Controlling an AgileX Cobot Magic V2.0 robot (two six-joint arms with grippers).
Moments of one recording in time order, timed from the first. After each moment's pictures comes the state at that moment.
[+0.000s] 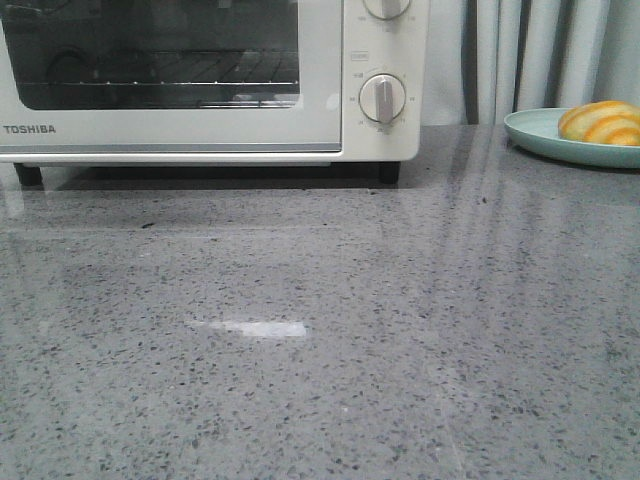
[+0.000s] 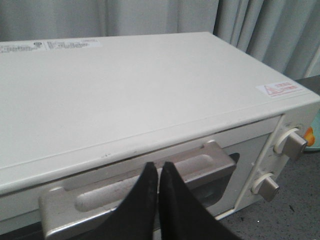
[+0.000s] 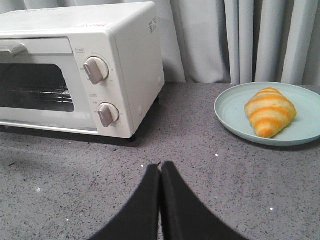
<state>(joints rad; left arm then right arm) -0.32 1.19 -1.01 -0.99 0.28 0.99 0.22 0.31 -0.50 0.17 0.42 -0.09</state>
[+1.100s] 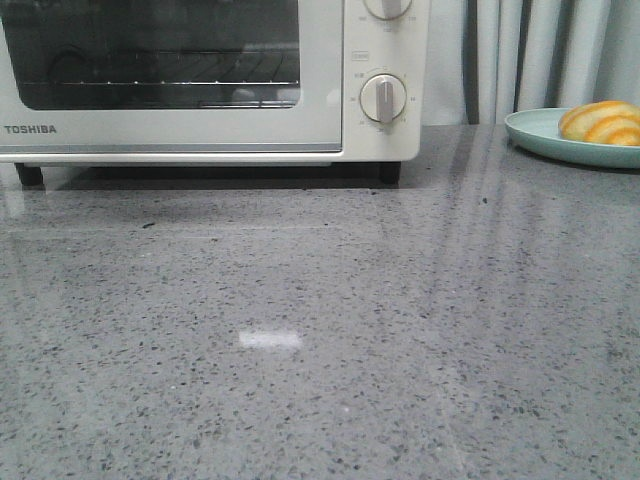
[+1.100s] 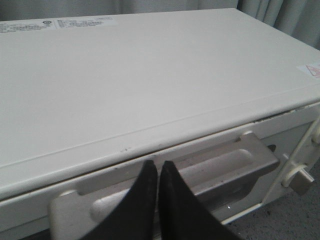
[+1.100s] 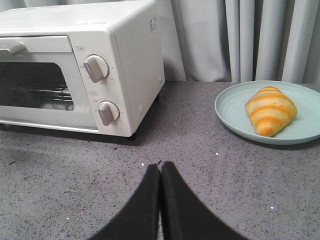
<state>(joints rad) -0.32 1.27 -1.02 -0.94 0.27 1.01 0.22 0.31 -0.50 0.17 0.43 -0.09</state>
